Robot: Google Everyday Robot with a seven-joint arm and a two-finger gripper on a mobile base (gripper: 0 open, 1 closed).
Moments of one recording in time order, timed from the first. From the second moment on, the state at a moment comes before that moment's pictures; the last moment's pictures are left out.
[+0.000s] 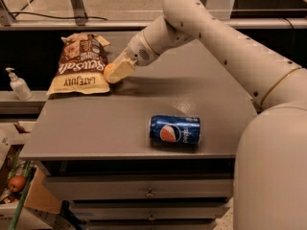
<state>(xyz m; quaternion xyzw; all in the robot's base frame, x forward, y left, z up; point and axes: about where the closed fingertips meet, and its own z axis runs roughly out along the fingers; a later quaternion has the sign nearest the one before) 0.659 0.107 0.849 -0.60 0.67 0.31 0.30</state>
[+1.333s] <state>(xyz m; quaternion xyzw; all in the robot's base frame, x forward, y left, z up) 0.658 0.104 0.838 -0.61 0.67 0.30 0.29</state>
